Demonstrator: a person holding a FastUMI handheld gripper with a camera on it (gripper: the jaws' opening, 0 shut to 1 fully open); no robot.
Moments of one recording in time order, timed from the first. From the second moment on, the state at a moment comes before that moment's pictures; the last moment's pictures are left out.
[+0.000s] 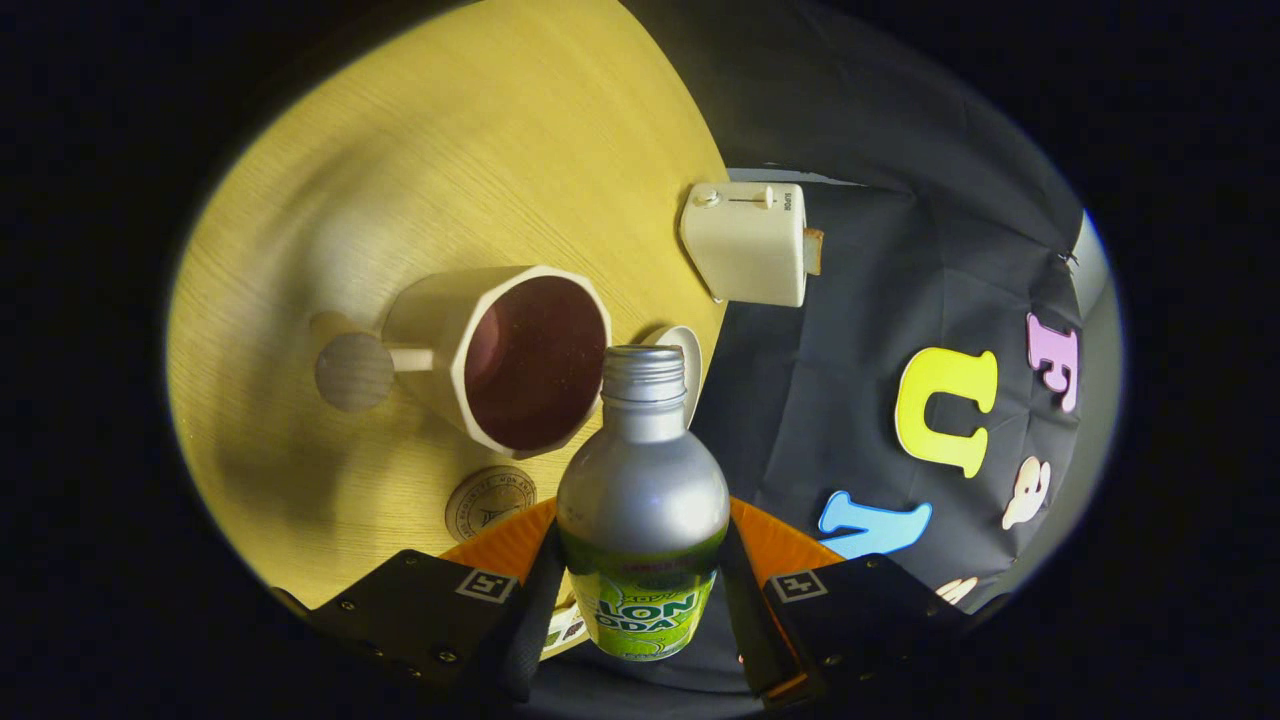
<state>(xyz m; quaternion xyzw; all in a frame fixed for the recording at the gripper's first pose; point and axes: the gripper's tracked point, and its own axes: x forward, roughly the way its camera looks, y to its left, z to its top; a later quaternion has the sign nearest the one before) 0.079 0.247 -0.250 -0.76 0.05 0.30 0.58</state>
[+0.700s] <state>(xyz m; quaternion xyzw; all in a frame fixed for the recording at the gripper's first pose) 0.063 0.248 -0.222 -0.60 0.02 0.31 0.74</state>
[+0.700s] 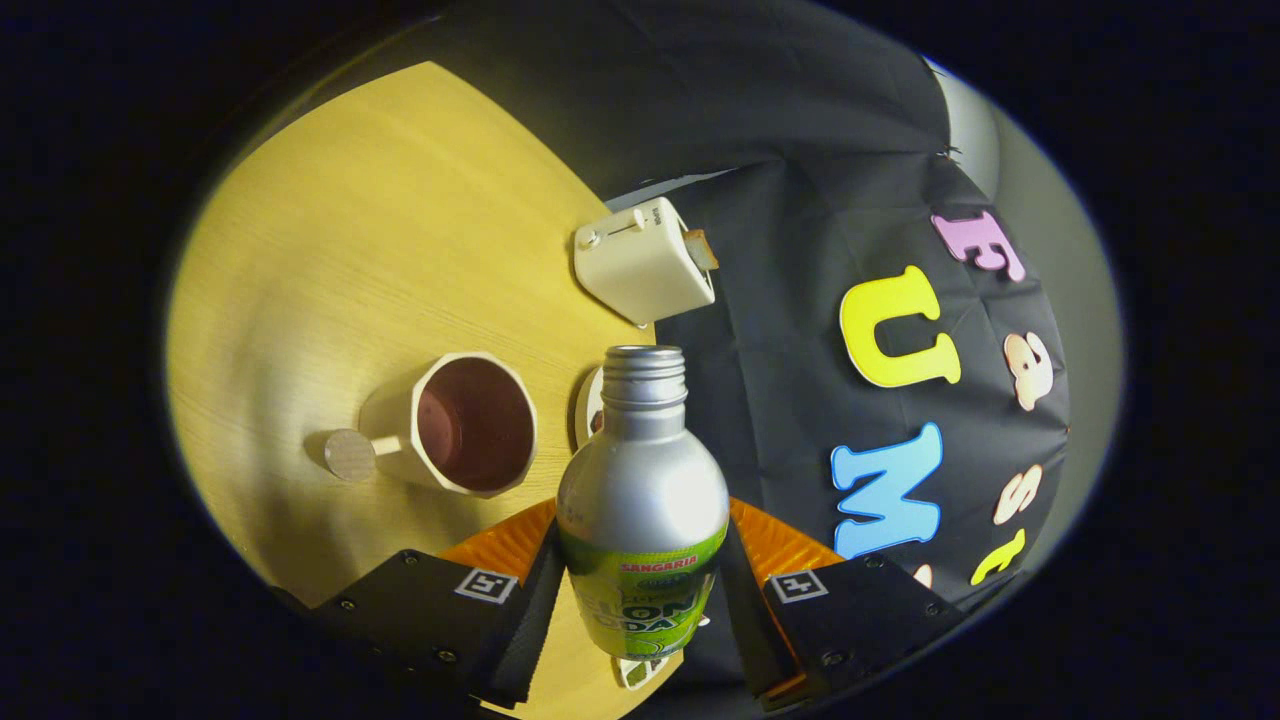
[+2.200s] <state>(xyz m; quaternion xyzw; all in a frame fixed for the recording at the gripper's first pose) 0.079 0.149 -0.110 -0.02 0.05 0.19 0.98</state>
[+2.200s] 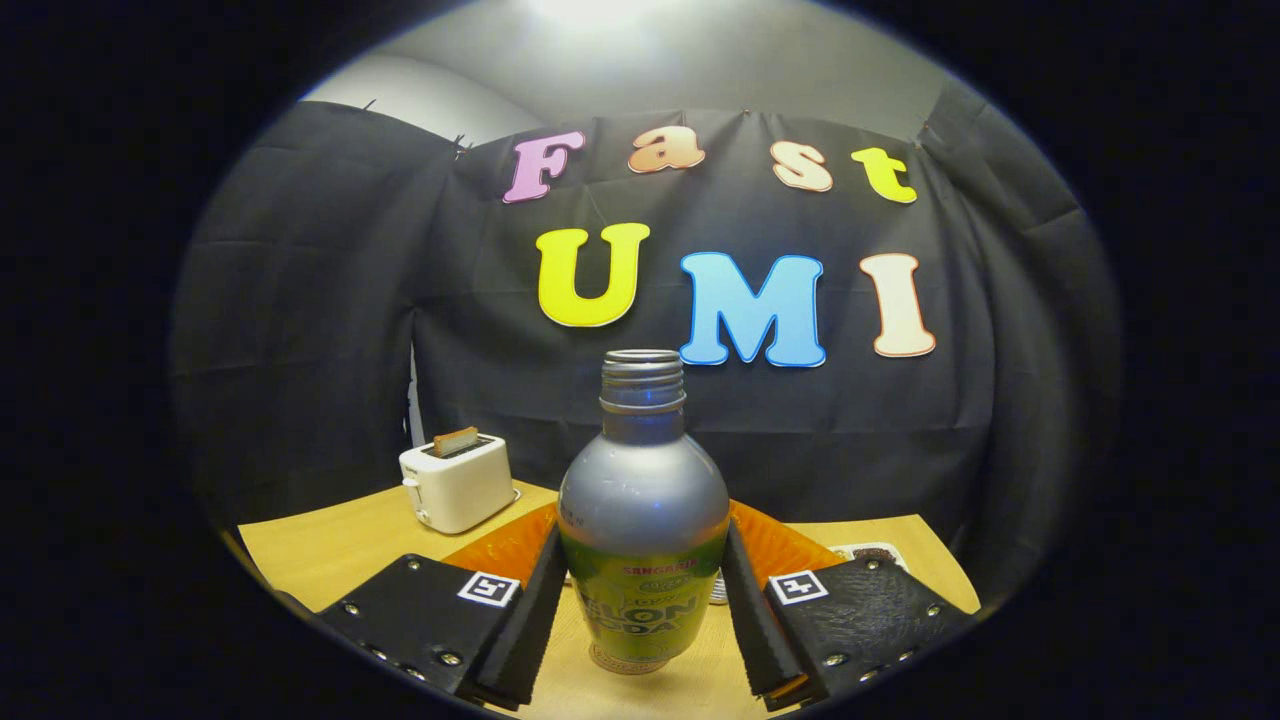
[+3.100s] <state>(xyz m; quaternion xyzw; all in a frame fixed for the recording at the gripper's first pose) 0.096 0.162 -0.140 0.02 0.07 0.20 0.98</state>
